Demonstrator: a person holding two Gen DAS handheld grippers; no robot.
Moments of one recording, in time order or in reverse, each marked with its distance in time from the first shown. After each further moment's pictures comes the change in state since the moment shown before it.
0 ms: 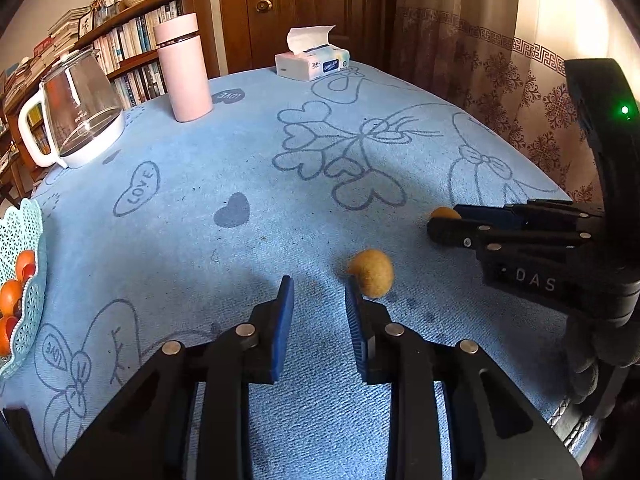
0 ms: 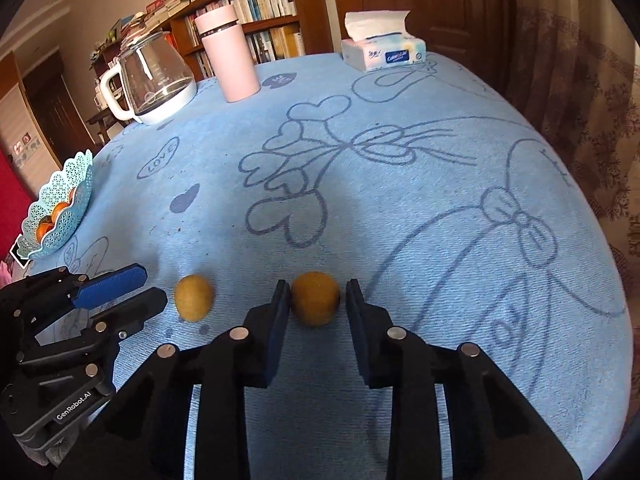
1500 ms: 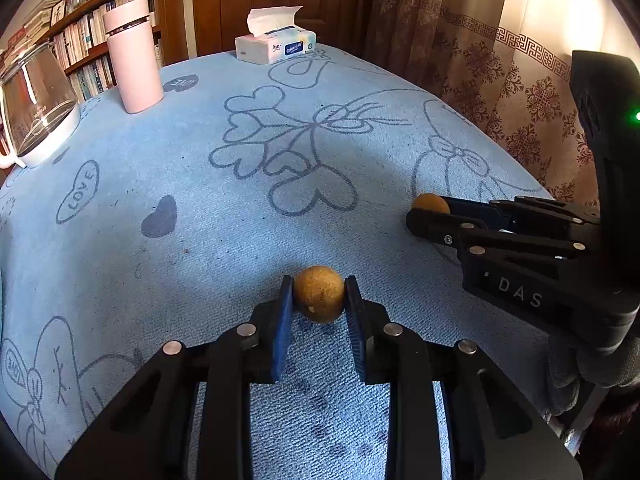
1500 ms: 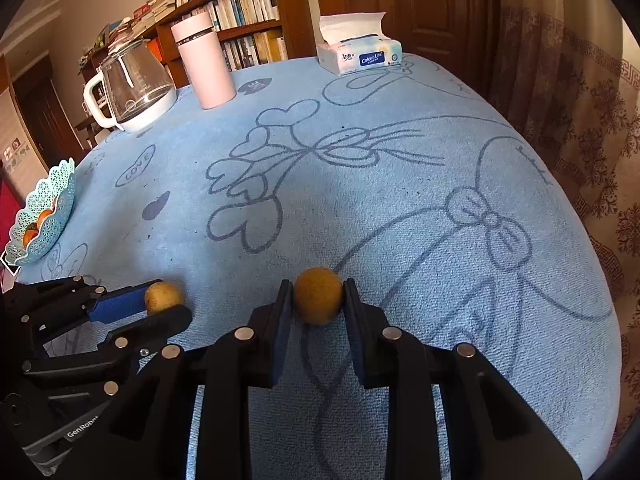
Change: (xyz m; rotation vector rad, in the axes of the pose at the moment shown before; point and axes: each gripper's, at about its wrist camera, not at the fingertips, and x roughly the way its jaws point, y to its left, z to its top) left arm 0.026 -0.026 0.013 -0.002 0.056 -0.100; right arm 0.004 -0.020 -0.001 0.020 -0.007 -0.035
